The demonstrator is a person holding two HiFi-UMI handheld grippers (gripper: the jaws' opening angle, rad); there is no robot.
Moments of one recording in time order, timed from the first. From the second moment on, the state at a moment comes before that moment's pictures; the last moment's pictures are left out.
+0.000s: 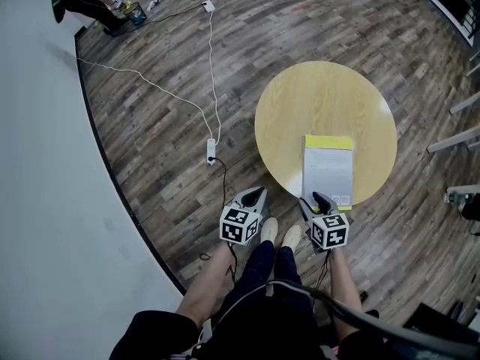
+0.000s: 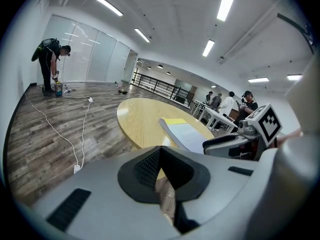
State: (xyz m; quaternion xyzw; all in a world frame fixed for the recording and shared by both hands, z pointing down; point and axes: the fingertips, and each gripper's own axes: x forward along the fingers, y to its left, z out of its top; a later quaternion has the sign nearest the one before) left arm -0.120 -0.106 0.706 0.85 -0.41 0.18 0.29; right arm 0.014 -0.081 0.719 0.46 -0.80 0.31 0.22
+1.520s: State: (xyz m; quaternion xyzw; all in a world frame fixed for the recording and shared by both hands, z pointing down) left arm -0.115 -0.112 0.733 0.84 -0.40 0.18 0.32; right arm 0.016 -0.074 0.753 0.49 -0.77 0.25 0.33
